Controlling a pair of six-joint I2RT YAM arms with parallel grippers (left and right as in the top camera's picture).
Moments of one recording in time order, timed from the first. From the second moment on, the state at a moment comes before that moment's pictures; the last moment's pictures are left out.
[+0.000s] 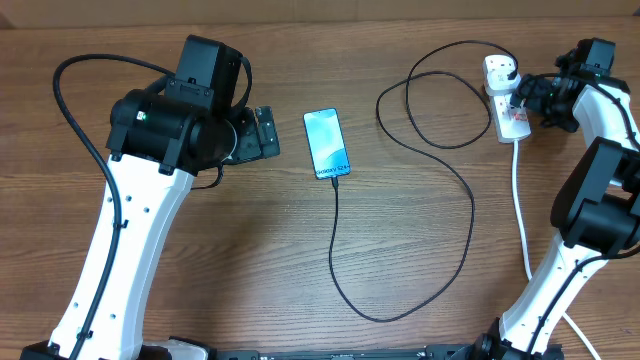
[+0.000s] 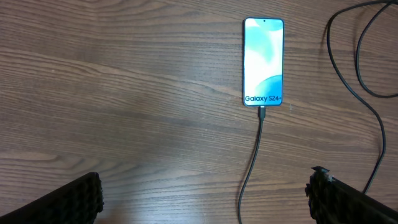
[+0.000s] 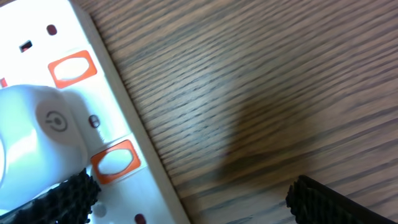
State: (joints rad) left arm -0.31 1.54 1.78 -1.40 -0.04 -0.53; right arm -0.36 2.31 1.80 -0.62 -0.10 0.12
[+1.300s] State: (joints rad) left arm -0.31 1.54 1.78 -1.40 -0.04 -0.53; right arm -0.39 2.38 1.95 -0.72 -0.12 0.28
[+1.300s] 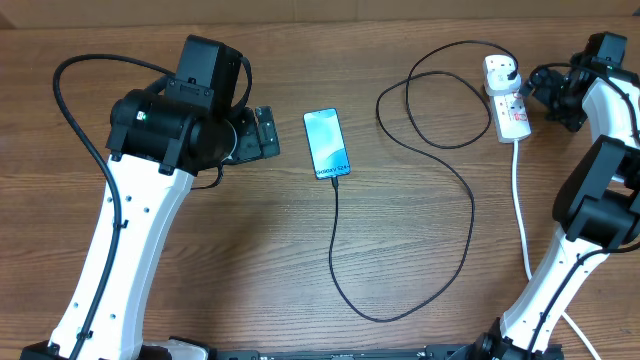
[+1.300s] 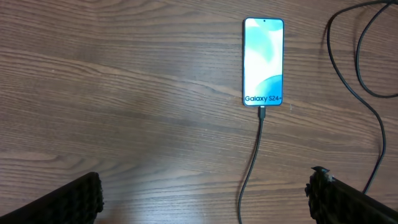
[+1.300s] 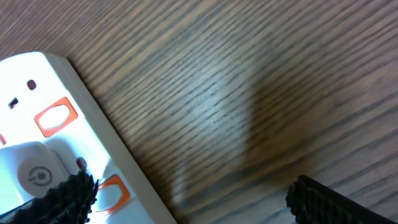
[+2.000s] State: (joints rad) left arm -0.31 1.54 1.78 -1.40 -0.04 -0.53; right arm -0.39 2.38 1.95 -0.74 -0.14 0.28
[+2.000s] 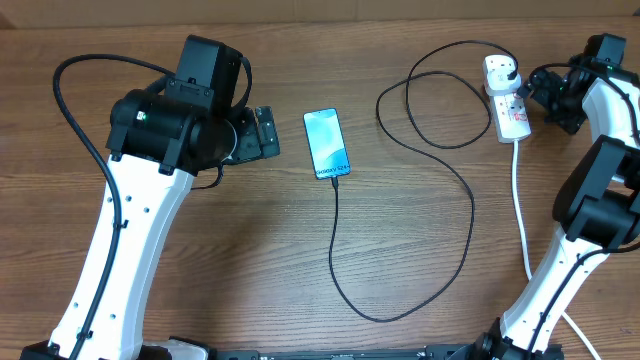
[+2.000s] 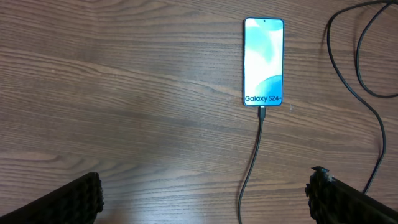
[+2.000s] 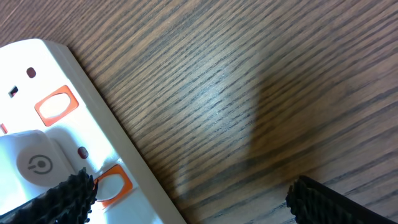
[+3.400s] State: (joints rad) left arm -0.31 1.54 1.78 -1.40 -0.04 -0.53; right arm -0.40 2.37 1.90 -0.71 -0.19 0.26
